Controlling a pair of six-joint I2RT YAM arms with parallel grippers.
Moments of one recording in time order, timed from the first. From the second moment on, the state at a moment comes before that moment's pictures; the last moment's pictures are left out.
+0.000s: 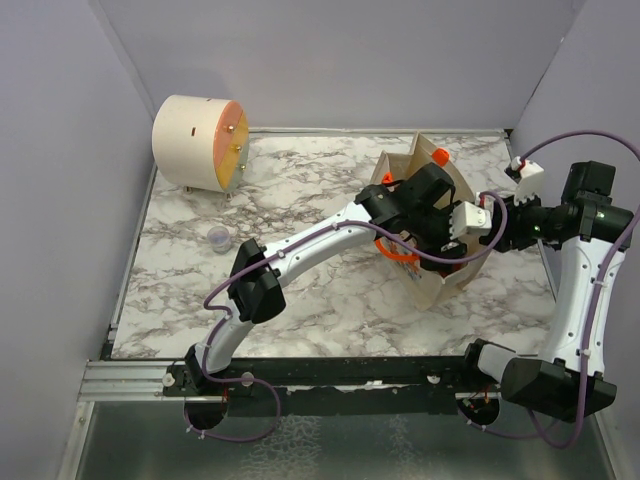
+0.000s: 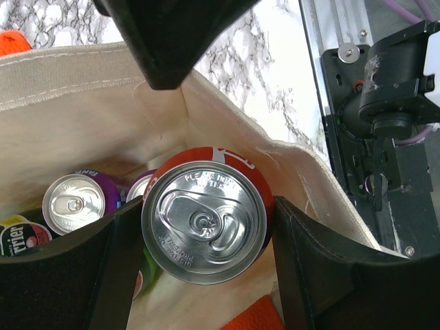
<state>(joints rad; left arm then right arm) -1.06 2.18 2.24 -0.75 0.57 0.36 -0.37 1.14 1.43 -1.32 -0.62 -0.59</state>
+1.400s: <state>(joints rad) -1.02 2.20 2.20 -0.68 0.75 0.34 -0.37 1.12 1.43 -1.34 -0.73 -0.70</state>
